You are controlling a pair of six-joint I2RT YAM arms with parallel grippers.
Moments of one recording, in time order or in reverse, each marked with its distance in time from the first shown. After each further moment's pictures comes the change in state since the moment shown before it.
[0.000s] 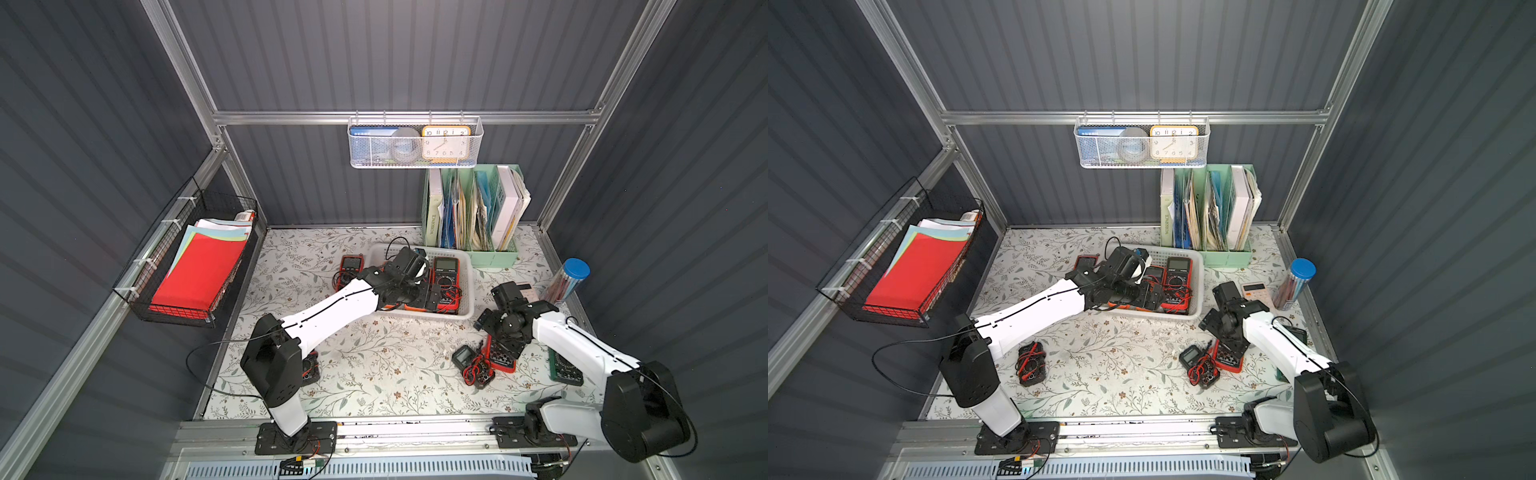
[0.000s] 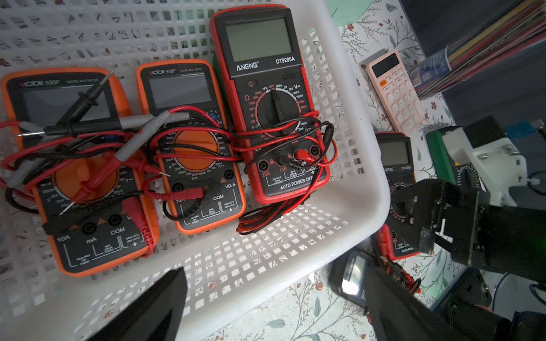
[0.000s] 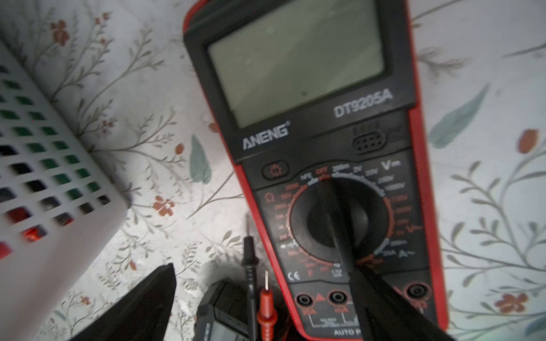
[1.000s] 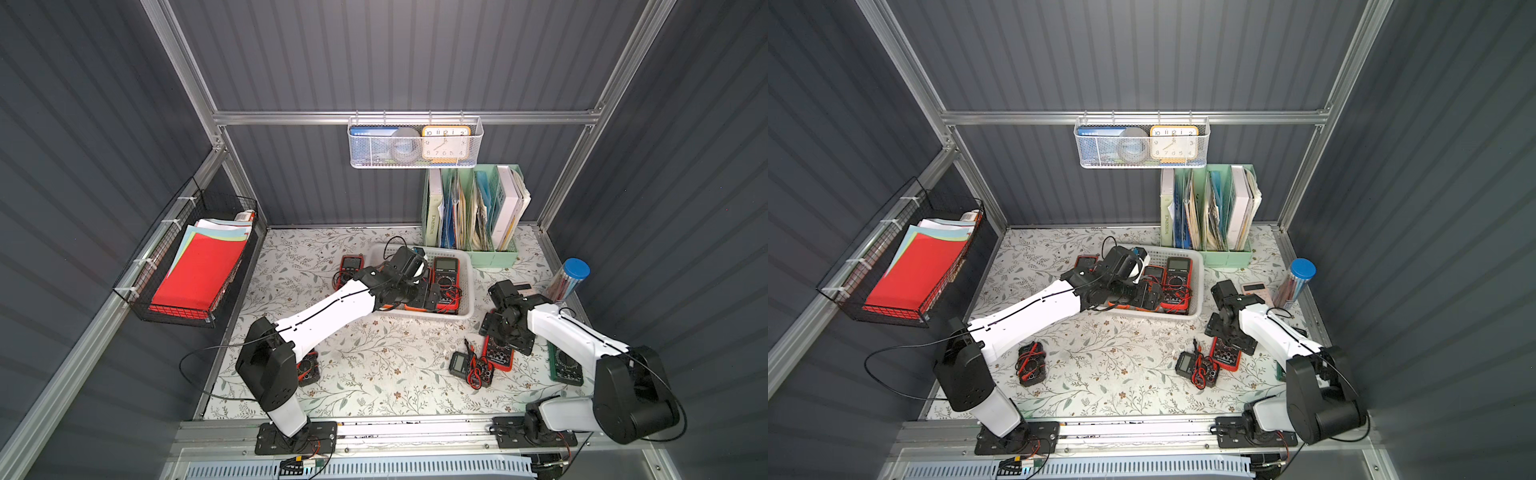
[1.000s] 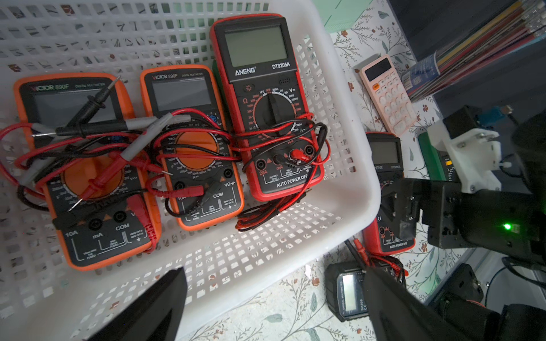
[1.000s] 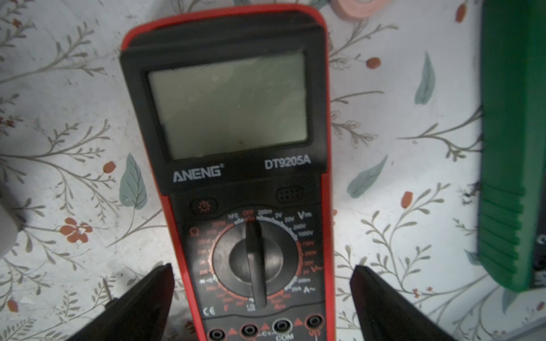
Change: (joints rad) left arm 0.000 -0.032 -0.007 -0.008 0.001 0.000; right arm -0.021 0.101 0.030 -0.072 0.175 -0.240
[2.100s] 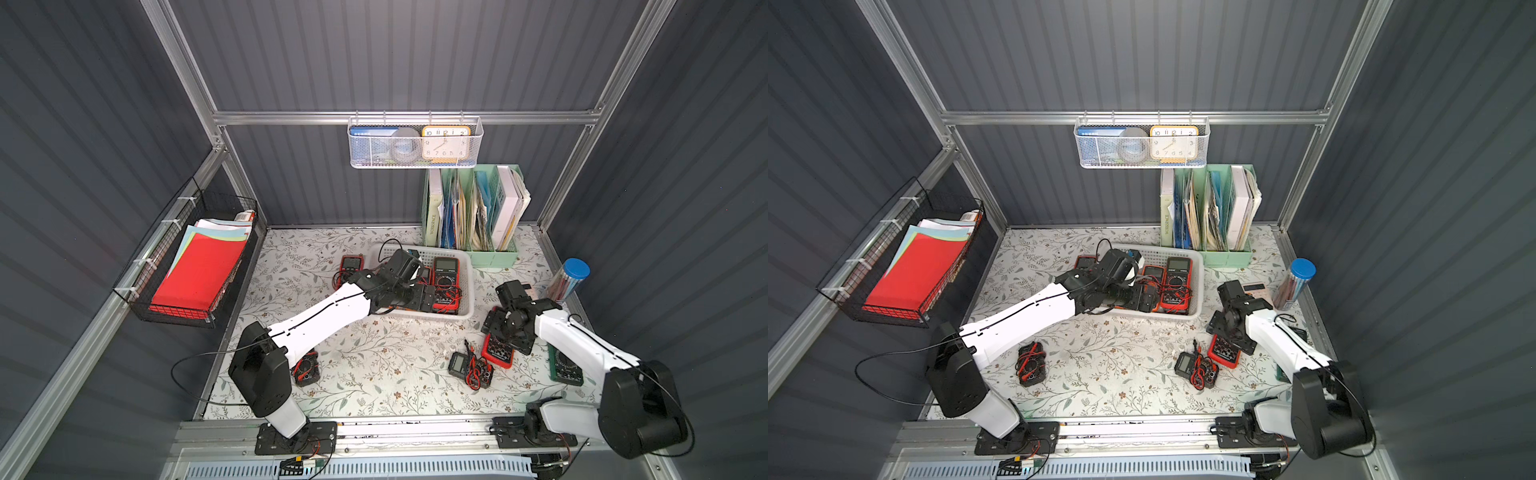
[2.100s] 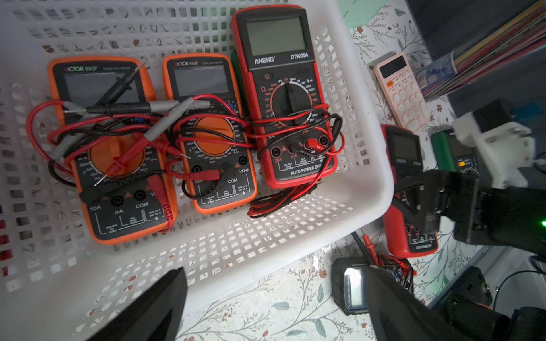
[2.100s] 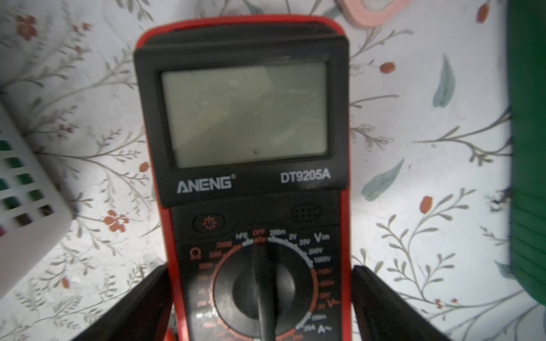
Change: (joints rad) left arm 0.000 -0.045 -0.045 -0.027 -0.039 -0.030; right arm -0.040 -0.124 -0.029 0.029 -0.064 -0.009
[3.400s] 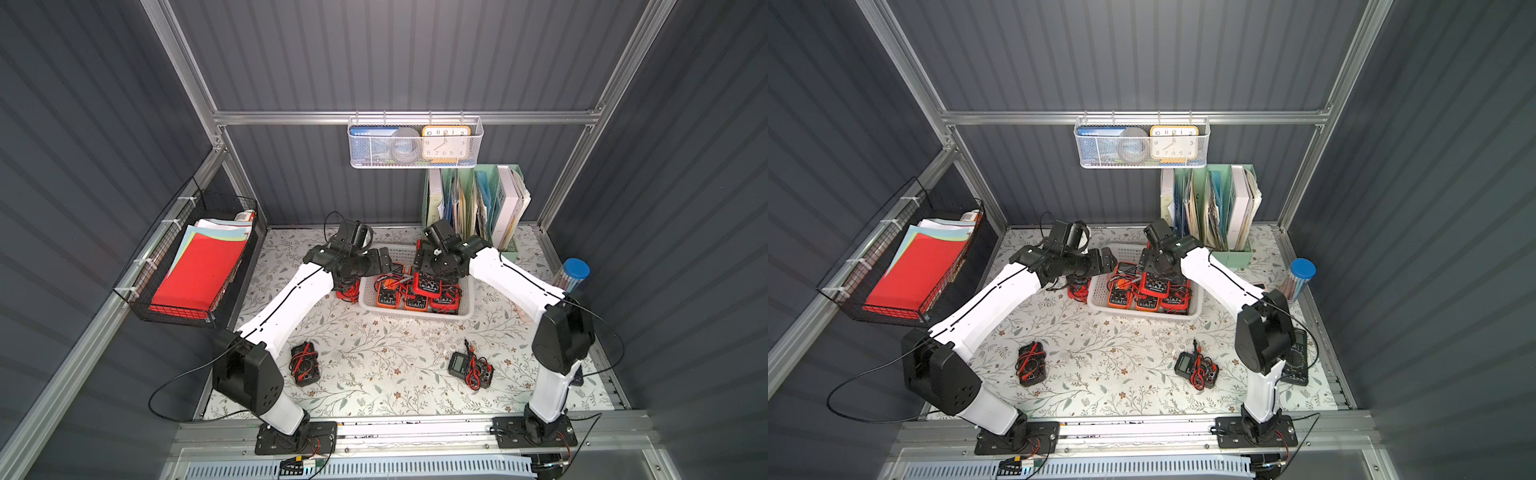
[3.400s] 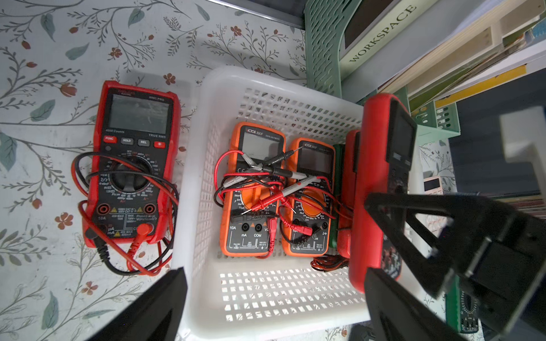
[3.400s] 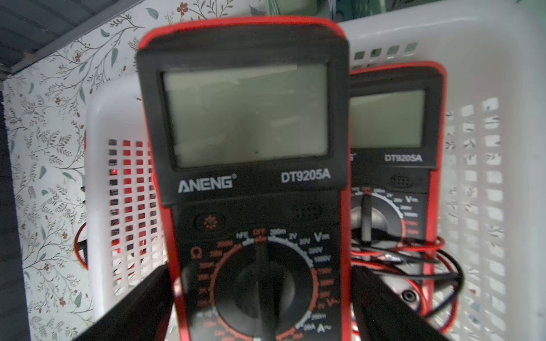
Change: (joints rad) left arm 0.341 -0.046 0.088 -0.092 0.040 -0.080; right arm 0.361 0.637 0.937 -0.007 -0.002 0.033
